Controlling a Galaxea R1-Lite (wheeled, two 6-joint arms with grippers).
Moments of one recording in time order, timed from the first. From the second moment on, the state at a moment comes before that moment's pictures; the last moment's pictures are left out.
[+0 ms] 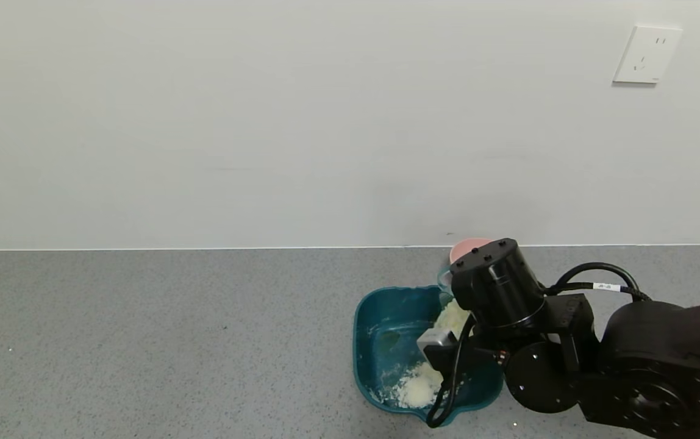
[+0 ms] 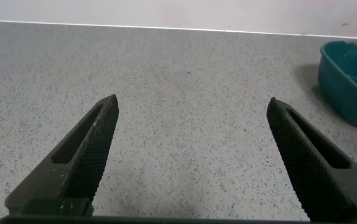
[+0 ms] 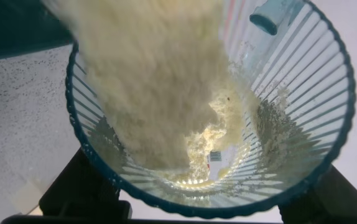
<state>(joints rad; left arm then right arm) 0.00 0.00 0.00 -0.01 0.02 -0.05 0.79 1.86 -1.02 -0.18 -0.86 -1.60</state>
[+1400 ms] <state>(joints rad) 0.00 0.00 0.00 -0.01 0.02 -0.05 0.76 1.81 -1.00 -0.19 -0.76 -1.16</state>
